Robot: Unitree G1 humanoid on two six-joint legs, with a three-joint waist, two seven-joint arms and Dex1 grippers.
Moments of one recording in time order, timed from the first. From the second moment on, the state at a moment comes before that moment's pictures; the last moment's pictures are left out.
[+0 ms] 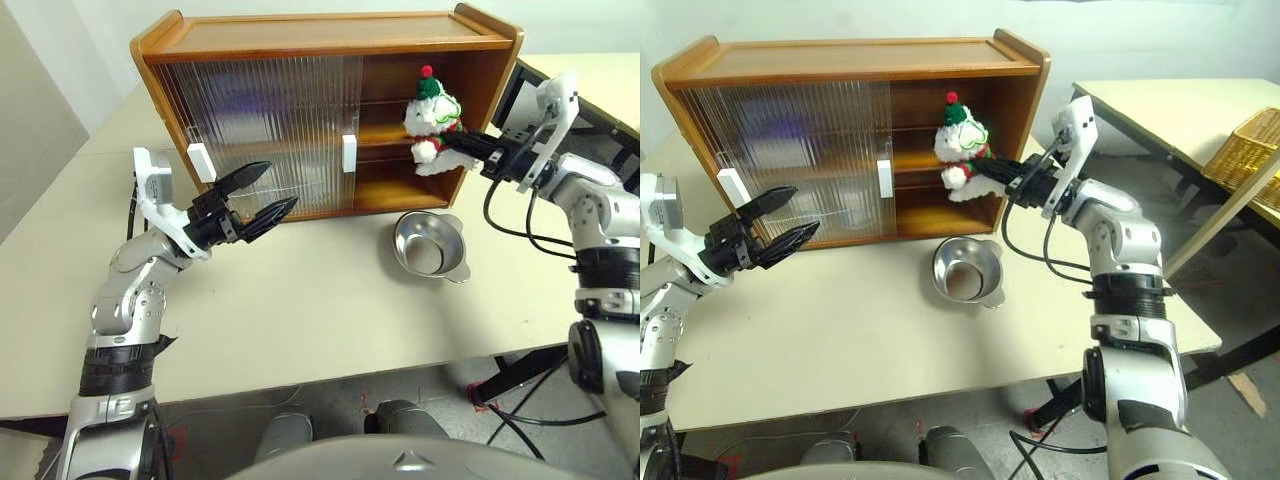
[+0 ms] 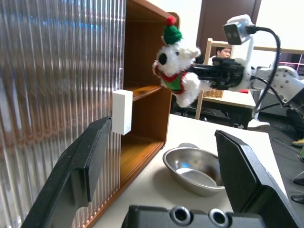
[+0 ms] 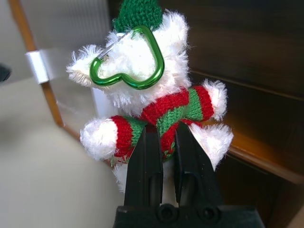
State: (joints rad) left arm -0.26 0.52 0.21 -0.08 -0.66 0.21 -0.98; right arm -0.79 -0.53 -0.15 0.44 0.43 0.38 0.96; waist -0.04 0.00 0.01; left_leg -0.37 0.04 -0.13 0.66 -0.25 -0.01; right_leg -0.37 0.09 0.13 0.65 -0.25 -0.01
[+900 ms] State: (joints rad) left arm -0.20 0.52 0.22 -0.14 -0.66 0.21 -0.92; right arm -1.18 -0.40 -0.15 1.15 0.24 -0.03 0.78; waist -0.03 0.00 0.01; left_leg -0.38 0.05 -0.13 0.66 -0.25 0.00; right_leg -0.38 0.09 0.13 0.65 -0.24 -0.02
